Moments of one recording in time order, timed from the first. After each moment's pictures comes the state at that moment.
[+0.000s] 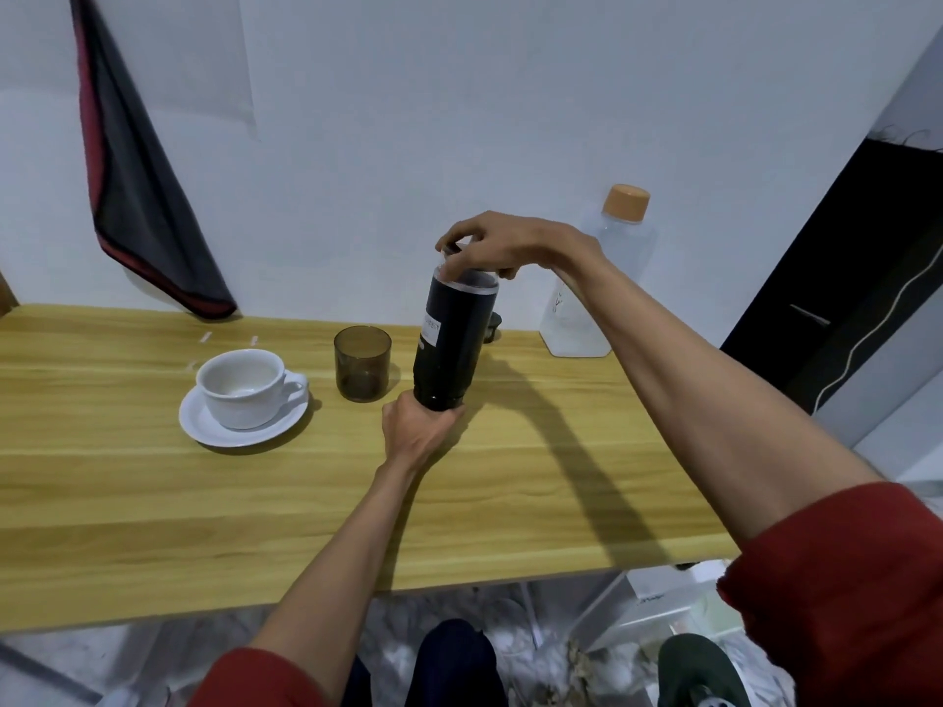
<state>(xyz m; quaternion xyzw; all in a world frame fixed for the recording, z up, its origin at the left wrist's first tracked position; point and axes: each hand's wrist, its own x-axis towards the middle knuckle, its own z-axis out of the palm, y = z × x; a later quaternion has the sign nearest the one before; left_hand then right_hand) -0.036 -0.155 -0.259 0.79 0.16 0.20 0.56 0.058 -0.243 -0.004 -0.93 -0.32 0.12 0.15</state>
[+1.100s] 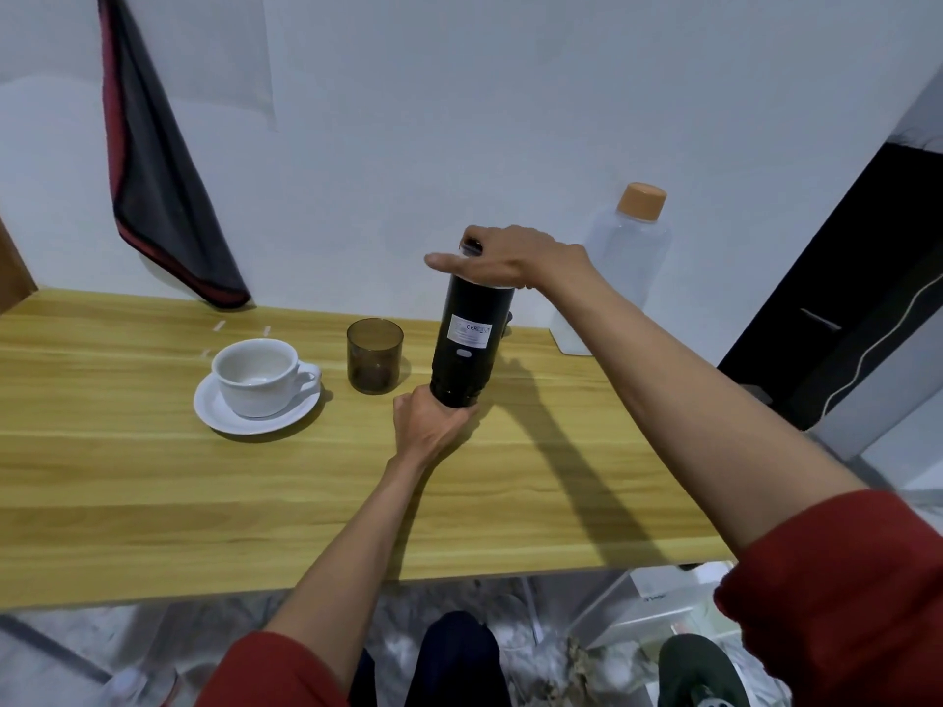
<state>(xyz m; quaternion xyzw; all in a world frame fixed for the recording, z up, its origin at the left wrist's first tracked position) -0.037 -0.156 -0.259 0.82 0.12 0.20 0.52 0.049 -0.236 -0.028 -0.96 -0.29 0.01 0.04</state>
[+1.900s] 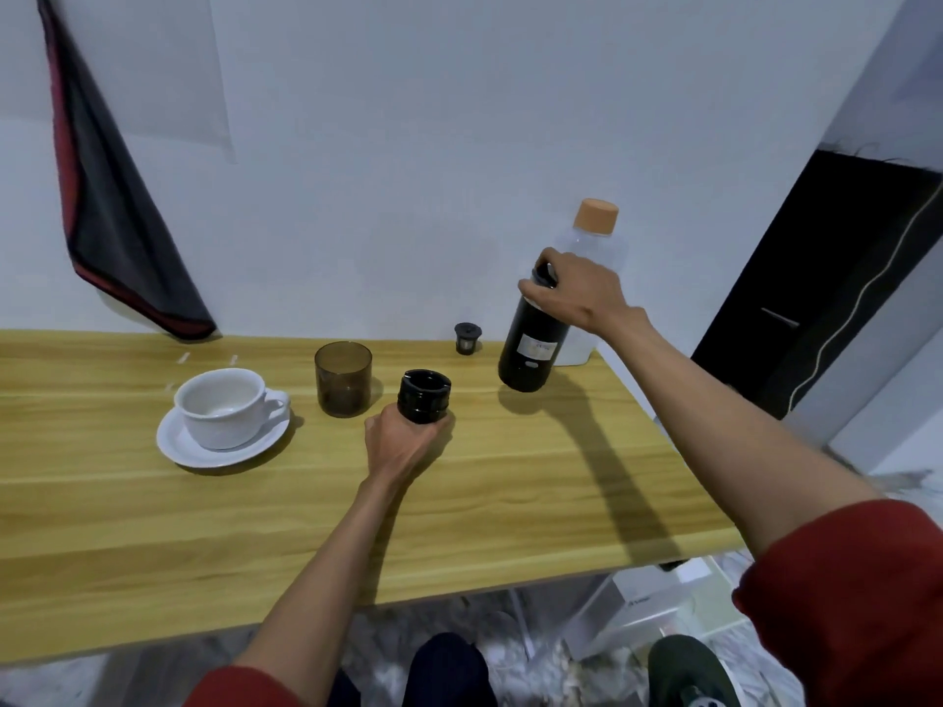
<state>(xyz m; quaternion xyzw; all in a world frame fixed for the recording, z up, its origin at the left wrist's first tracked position) -0.033 -0.157 -0.261 0.80 0.14 0.21 0.54 0.075 -0.355 -0.050 -0.95 -0.22 -0.18 0.12</state>
